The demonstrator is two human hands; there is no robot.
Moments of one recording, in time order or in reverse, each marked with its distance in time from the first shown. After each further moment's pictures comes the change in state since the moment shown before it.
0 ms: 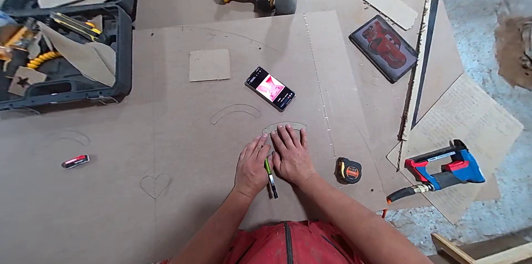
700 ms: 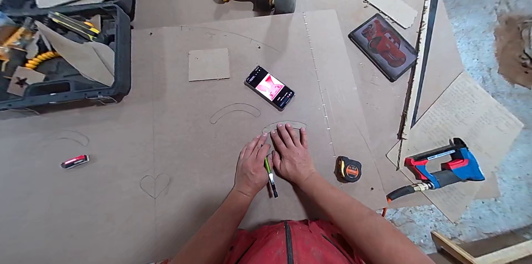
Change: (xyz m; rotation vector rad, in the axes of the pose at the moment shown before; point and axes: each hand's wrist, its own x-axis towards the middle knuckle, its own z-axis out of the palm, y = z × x) left_hand -0.001 0.000 0.000 0.001 -0.001 -0.003; right_hand -0.001 0.001 0.001 -0.037 -0.027 -0.007
